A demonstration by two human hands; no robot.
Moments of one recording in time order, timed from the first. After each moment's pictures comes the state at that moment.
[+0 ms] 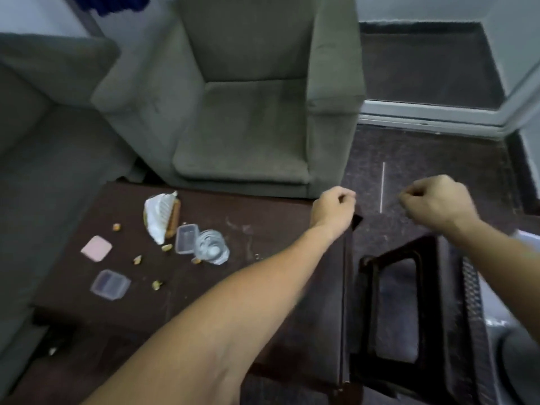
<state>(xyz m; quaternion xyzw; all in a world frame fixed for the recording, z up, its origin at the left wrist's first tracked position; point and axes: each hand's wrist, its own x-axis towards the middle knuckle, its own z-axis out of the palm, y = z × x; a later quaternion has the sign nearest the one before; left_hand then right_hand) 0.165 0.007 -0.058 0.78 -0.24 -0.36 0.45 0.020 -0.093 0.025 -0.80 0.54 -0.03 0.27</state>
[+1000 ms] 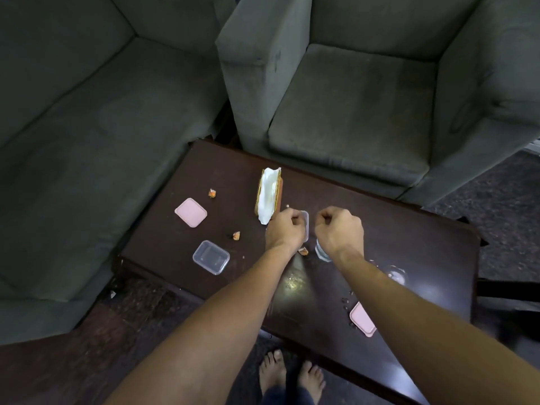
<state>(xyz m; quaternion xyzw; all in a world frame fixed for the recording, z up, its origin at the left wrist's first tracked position) 0.424 0.305 -0.097 0.88 -0.08 -0.31 0.36 0.350 0.222 -0.068 -0.80 0.48 -0.02 0.37</state>
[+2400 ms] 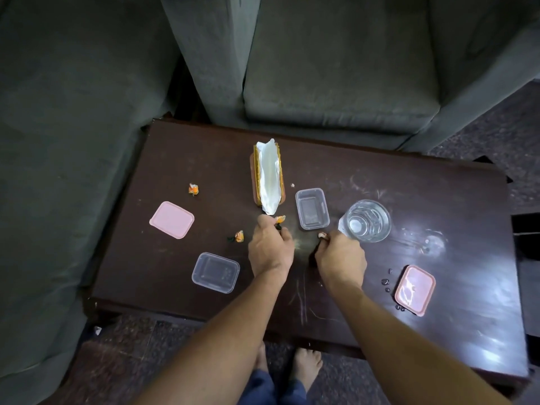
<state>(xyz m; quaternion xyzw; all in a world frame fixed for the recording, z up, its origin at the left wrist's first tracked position) 0.460 0.366 -0.205 0.92 -0.12 -0.27 0.27 0.358 0.295 -0.213 -0.76 0.60 0.05 0.23</state>
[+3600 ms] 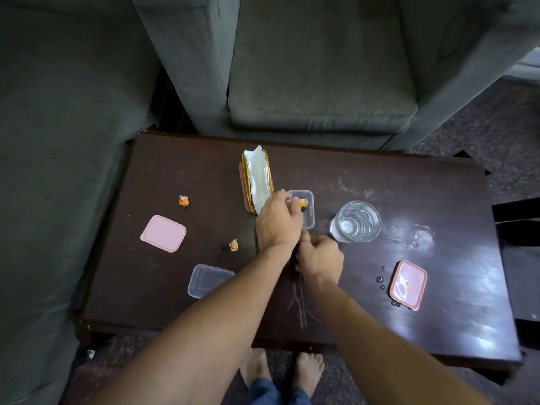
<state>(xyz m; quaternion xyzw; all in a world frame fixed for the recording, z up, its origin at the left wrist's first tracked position) 0.483 0.318 -0.182 0.88 -0.24 -0.25 0.32 0.387 0.314 -0.207 -0.54 0.70 -0.05 0.46</state>
